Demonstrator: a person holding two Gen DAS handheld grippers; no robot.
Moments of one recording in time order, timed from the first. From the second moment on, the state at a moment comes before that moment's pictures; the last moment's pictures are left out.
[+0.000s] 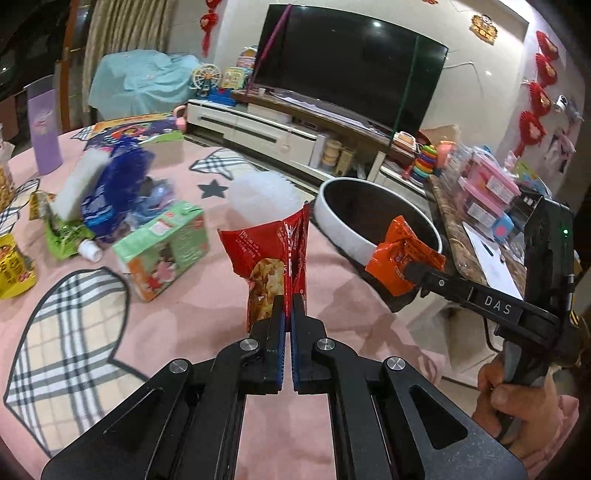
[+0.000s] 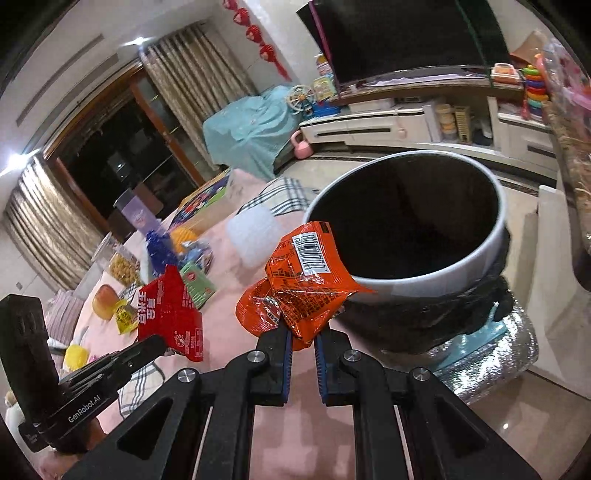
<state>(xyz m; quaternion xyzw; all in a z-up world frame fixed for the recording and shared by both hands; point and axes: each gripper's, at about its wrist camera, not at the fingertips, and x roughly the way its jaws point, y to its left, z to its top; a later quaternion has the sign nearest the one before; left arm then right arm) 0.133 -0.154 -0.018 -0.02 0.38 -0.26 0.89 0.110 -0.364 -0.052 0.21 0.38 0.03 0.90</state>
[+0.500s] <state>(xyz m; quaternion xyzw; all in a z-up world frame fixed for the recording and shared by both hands) 0.142 -0.206 -0.007 0.01 0.38 -0.29 0.88 0.103 -0.400 -0.046 0.22 0.37 0.00 0.90</state>
